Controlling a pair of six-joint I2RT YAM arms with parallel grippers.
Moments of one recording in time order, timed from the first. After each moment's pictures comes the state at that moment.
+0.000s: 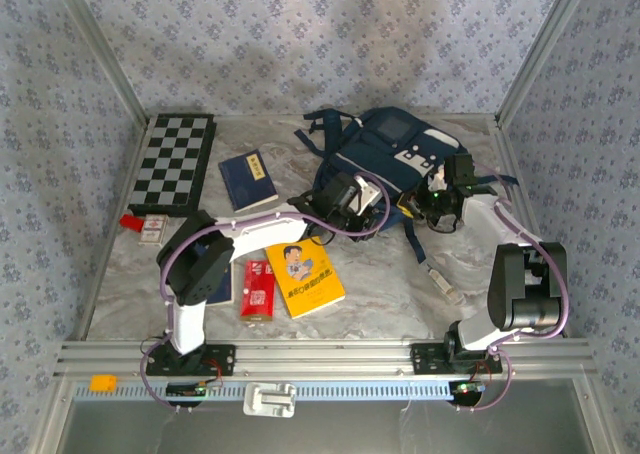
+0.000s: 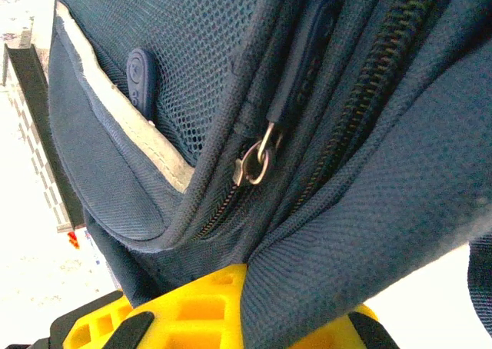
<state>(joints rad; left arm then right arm) -0.91 1.91 1.35 -0.18 0.15 -0.20 0.04 1.50 0.97 -0.46 -0.59 0.71</state>
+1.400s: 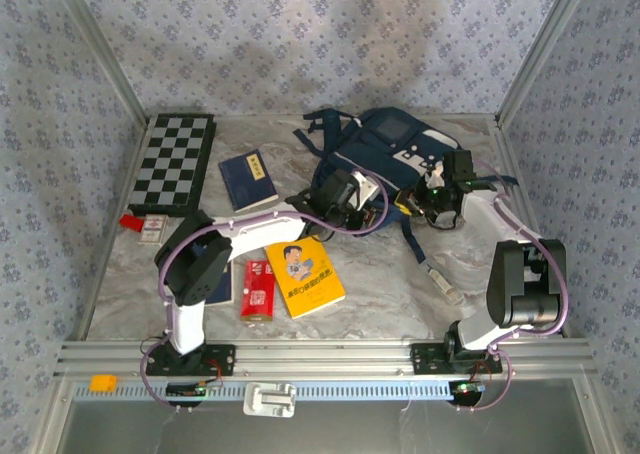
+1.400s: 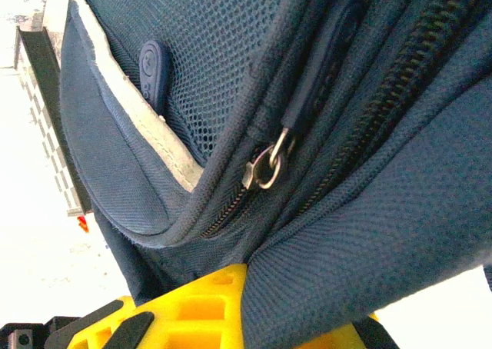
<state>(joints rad) -0.90 1.89 1.33 -0.14 0.12 -0.22 0.03 1.52 1.01 -0.50 -0.64 0.69</state>
